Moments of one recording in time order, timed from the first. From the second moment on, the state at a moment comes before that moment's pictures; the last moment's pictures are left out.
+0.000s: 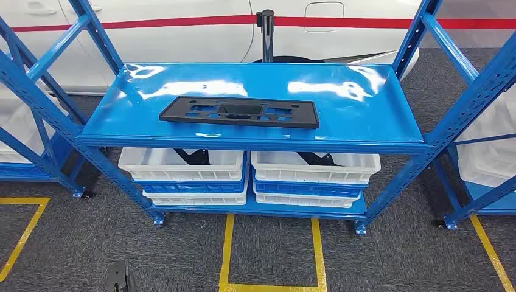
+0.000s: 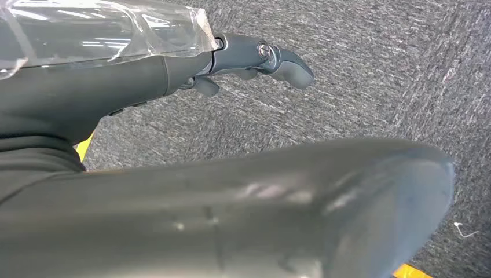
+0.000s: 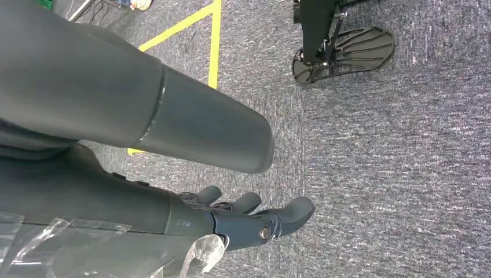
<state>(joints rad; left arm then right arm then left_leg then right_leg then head) -0.07 0.06 -0.20 -0.24 0.60 0.68 0.03 -0.11 0.08 -0.63 -0.18 0.76 0.15 0.08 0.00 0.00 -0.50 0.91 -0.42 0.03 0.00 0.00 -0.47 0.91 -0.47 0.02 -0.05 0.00</state>
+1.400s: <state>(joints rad) -0.48 0.44 -0.28 -1.68 -0.48 0.27 0.41 -0.11 0.08 -0.63 -0.18 0.82 0.15 0.02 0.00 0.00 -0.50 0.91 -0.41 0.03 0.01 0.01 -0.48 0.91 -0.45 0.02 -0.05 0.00</state>
